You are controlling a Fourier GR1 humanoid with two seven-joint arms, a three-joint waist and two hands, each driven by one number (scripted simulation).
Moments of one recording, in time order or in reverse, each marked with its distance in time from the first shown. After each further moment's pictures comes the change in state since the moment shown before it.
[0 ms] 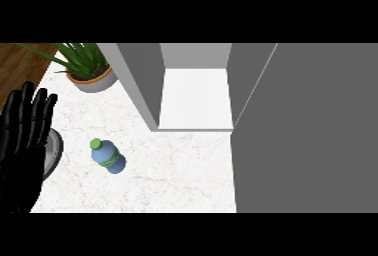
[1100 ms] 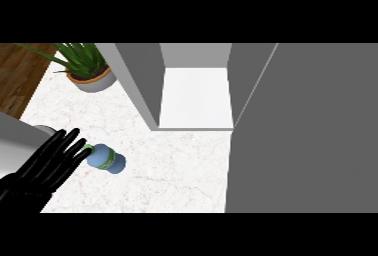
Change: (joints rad) left arm 0.205 0.158 0.039 -0.043 0.670 -0.315 0.444; right arm 0.383 0.066 0.084 -0.173 -0.328 0.125 0.152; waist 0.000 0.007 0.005
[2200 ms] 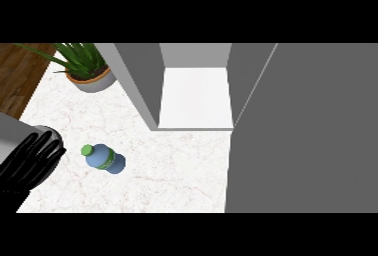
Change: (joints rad) left arm 0.010 -0.026 0.218 0.206 0.008 -0.236 -0.099; right arm 0.189 0.021 0.025 0.036 0.045 0.137 -0.193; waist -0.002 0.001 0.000
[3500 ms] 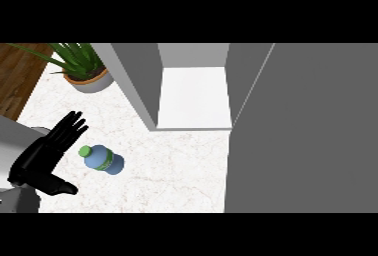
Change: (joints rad) left arm -0.383 0.042 0.059 0.815 -0.462 -0.125 -0.439; right arm 0.080 -0.009 0.050 0.004 0.033 0.042 -0.091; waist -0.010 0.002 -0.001
